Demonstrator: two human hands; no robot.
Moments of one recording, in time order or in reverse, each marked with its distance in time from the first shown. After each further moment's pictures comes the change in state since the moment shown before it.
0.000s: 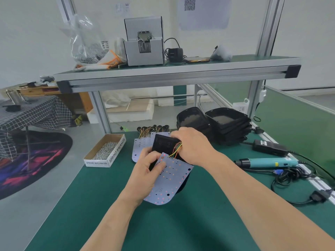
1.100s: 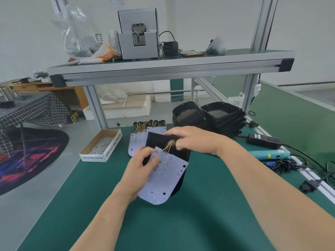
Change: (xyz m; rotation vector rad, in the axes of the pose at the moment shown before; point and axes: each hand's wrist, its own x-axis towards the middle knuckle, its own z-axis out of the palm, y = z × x) left_hand -0.008 0.005 0.002 -0.067 0.014 -0.142; right_hand -0.012 0.013 -0.031 0.540 -0.453 0.096
